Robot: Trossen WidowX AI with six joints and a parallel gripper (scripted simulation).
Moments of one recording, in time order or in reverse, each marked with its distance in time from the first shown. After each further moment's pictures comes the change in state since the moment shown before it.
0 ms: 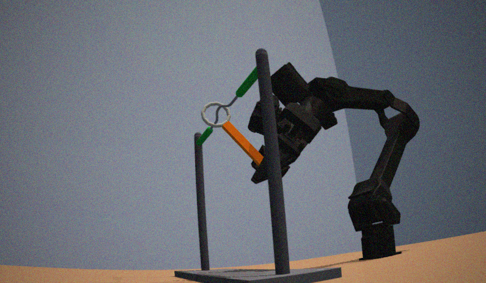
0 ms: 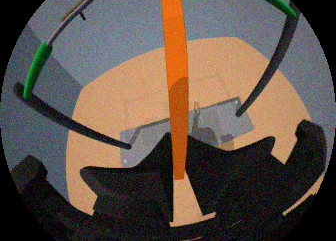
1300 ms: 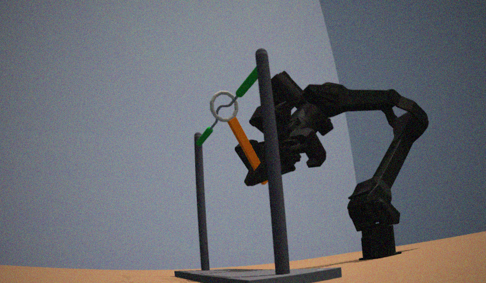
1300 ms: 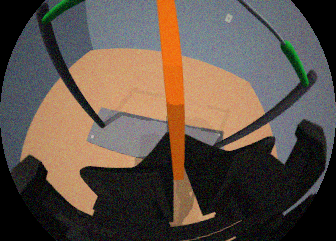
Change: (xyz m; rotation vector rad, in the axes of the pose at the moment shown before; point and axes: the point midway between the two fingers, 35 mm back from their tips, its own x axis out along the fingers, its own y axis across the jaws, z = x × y) arm -0.001 -0.024 0.005 -0.517 -0.028 -0.015
